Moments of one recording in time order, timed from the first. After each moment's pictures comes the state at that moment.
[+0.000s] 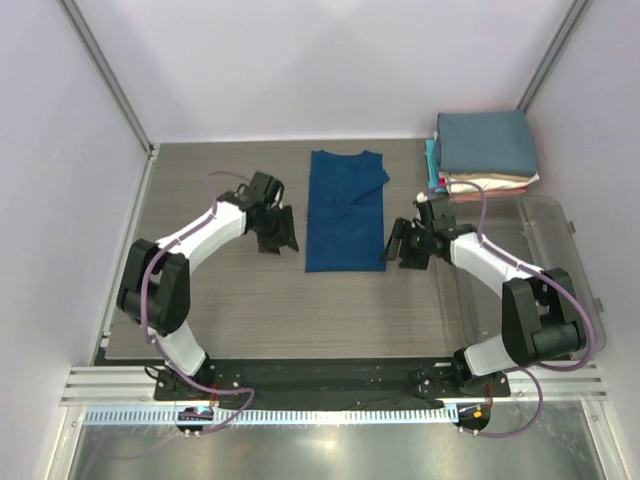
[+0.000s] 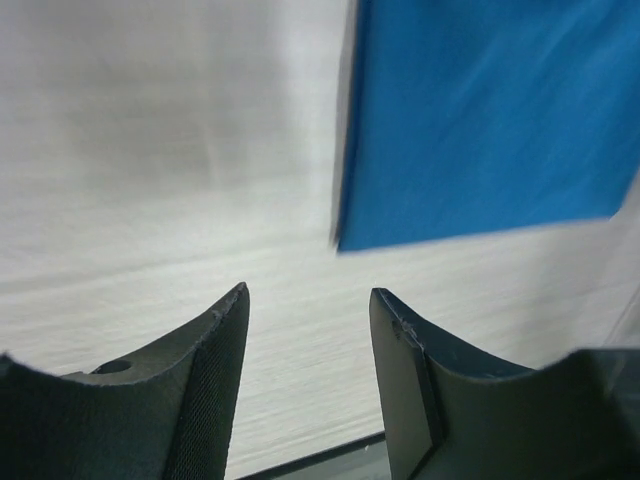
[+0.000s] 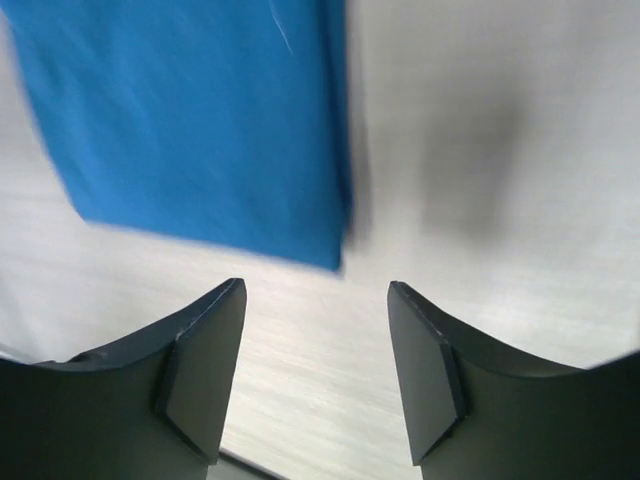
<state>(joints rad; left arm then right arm) -0.43 1.74 1.34 -0.70 0.14 -0.55 0.24 1.47 0.88 -0.38 -0.24 0.52</state>
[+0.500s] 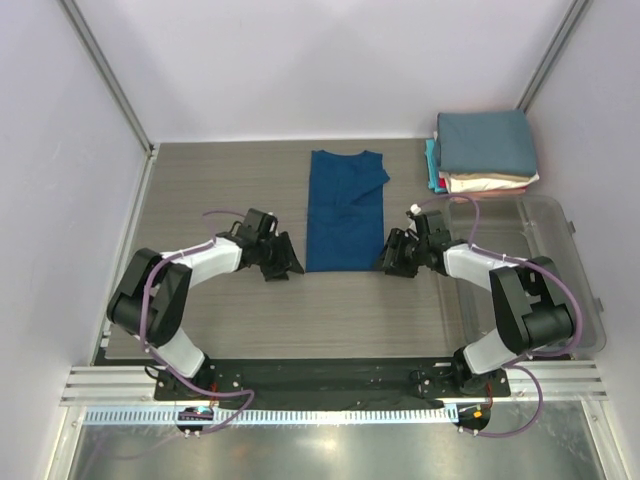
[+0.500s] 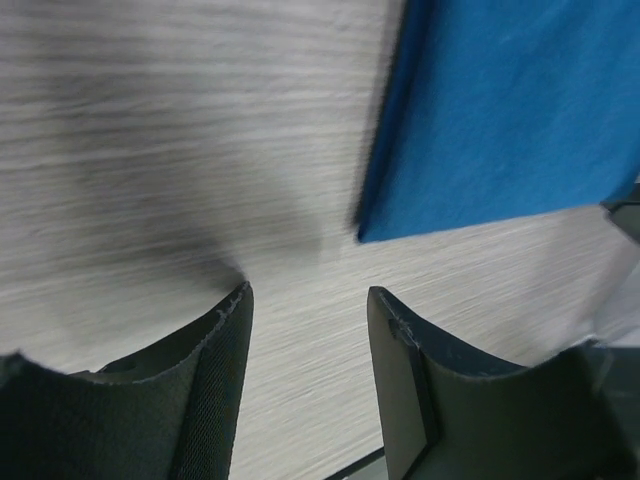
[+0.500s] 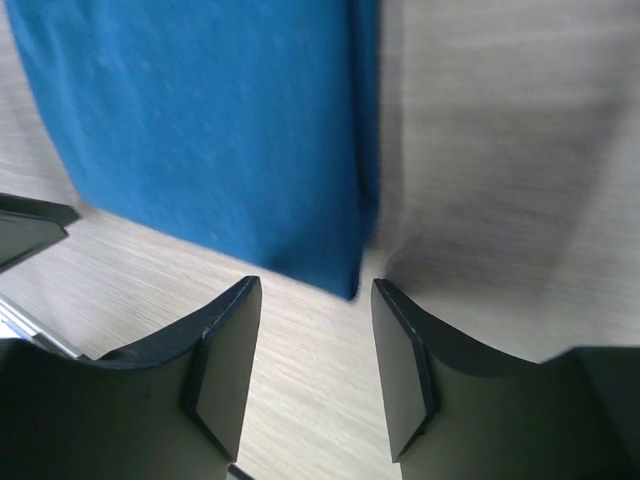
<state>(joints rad) -0.45 1.63 0.85 -0.26 0.27 -0.74 0.26 1.51 0.68 -0.11 -0.36 0.59</state>
